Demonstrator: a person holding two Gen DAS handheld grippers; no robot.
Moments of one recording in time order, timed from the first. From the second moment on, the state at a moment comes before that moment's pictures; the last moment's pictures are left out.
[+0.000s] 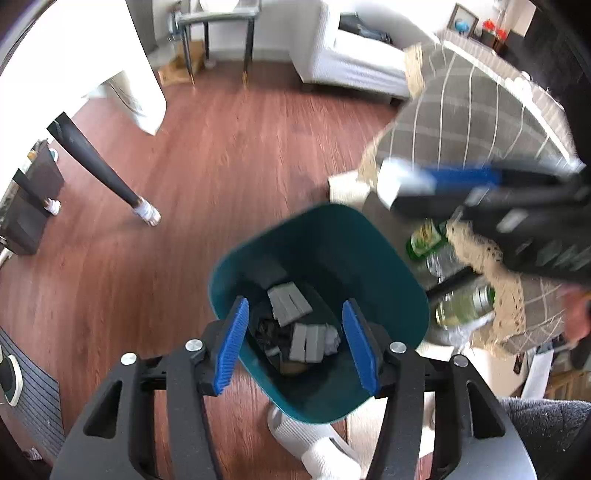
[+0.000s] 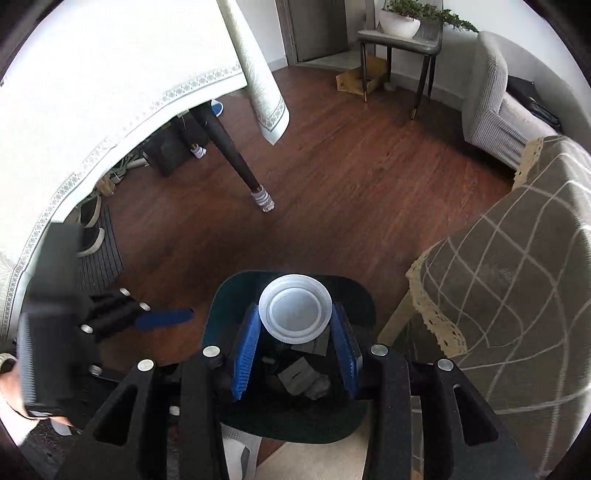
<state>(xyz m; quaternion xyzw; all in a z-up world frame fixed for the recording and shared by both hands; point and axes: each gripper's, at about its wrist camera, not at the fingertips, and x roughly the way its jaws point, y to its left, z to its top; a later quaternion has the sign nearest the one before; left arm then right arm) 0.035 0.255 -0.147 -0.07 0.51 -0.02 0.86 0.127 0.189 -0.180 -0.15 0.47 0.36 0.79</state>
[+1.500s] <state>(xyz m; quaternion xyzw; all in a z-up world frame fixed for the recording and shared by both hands) 0.007 0.232 0.012 -0.09 0.31 -0.05 0.95 0.096 0.177 -0.277 -0.21 0.56 0.35 0.71</state>
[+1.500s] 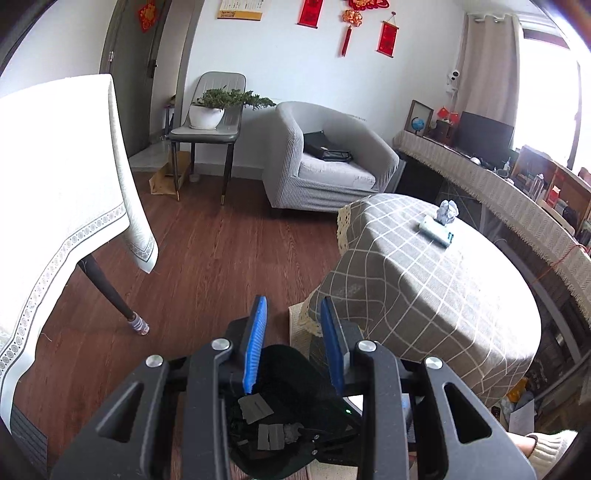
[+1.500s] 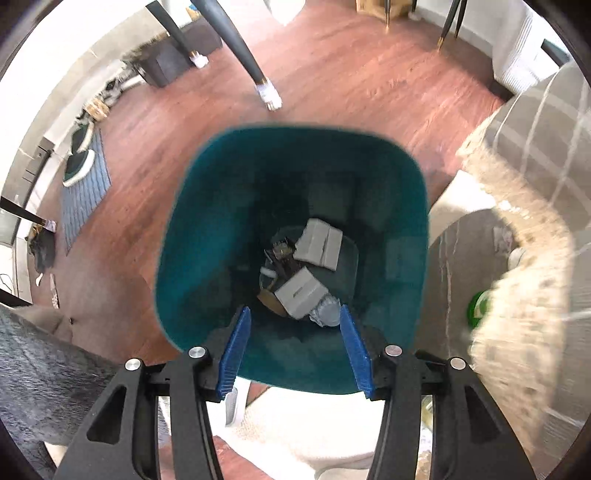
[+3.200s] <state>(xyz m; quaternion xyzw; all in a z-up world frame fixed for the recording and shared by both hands) 0.159 0.030 0.043 0.02 0.29 -0.15 0.94 0.222 -0.120 -0.042 -0.08 0.33 0.21 0.92</state>
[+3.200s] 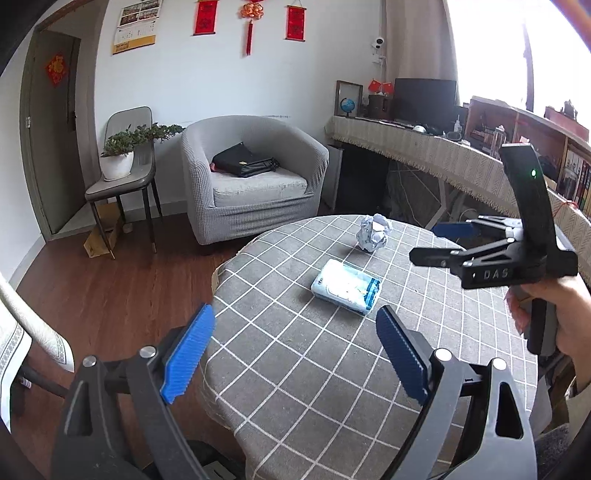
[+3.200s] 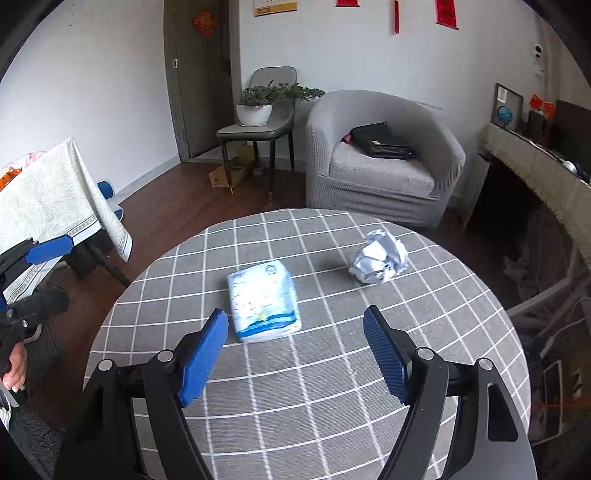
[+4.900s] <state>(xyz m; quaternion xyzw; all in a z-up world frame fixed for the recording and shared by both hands) 0.300 -0.057 -0.032 0.13 0.40 -0.31 0.85 0.331 -0.183 -0.074 0.09 0.36 0.15 0.92</state>
